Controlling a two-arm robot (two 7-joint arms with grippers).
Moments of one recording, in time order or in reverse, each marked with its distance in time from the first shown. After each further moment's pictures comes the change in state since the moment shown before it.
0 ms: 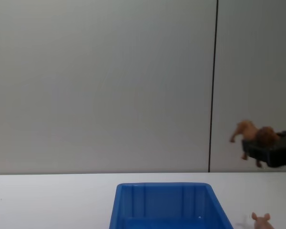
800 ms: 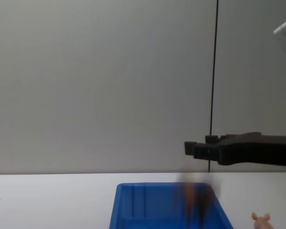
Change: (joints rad) left arm 0.000 0.000 0.000 0.000 0.000 0.000 0.000; right arm 0.090 -0.048 -0.042 0.041 0.089 0.122 0.250
